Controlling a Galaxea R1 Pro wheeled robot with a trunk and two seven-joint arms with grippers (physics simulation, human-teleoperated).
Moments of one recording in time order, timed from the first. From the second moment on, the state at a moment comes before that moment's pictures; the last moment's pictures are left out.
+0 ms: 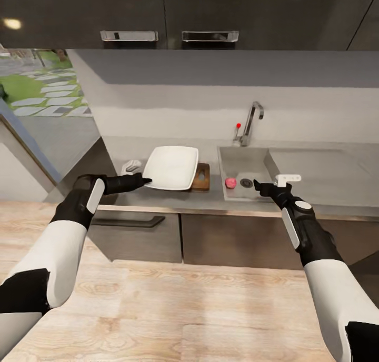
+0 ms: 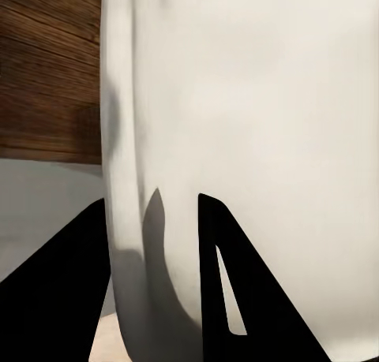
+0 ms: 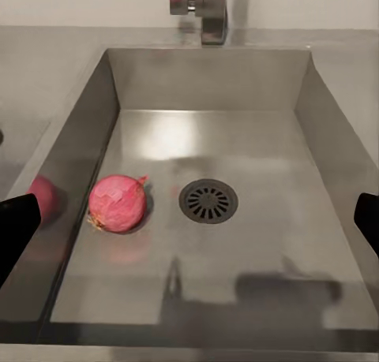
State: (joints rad) left arm -1.14 0.07 0.14 -0.76 0.18 0.82 -0.65; right arm -0.88 -0.13 -0.08 -1.00 -0.04 0.25 0.11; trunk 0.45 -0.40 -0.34
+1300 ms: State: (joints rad) left arm -1.14 0.11 0.14 -0.75 0.18 0.82 -0.66; right arm -0.88 -0.13 -0.08 -1.00 -0.04 0.25 0.11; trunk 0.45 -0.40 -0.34
